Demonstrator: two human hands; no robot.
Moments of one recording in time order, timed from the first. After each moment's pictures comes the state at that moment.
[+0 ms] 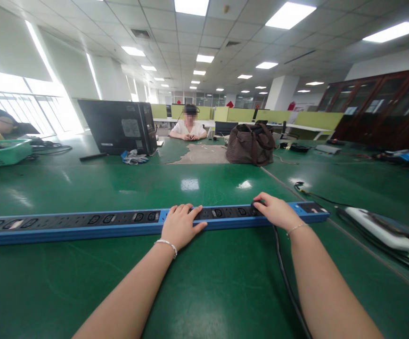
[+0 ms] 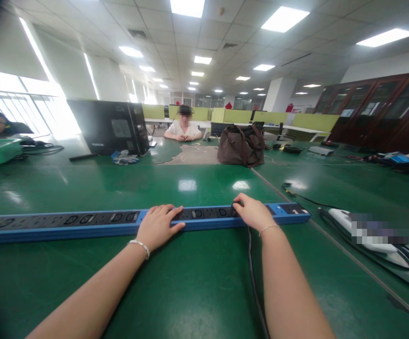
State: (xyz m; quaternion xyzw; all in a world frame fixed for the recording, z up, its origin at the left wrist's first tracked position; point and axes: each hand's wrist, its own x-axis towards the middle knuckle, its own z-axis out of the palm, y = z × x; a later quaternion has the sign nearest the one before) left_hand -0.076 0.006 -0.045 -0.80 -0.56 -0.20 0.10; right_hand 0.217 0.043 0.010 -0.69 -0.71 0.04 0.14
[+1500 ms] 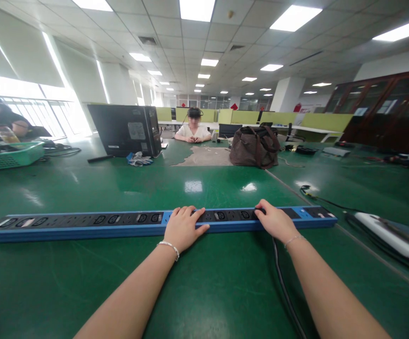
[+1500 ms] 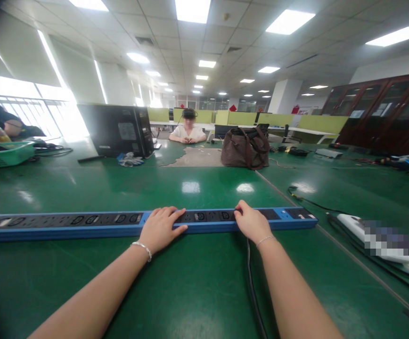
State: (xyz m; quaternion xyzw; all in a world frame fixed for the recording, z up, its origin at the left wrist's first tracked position) left_hand -0.076 0.004 -0.044 -0.80 -0.56 -0.20 0.10; right_hand 0.203 0.034 -0.006 -0.71 -0.69 0.03 0.12
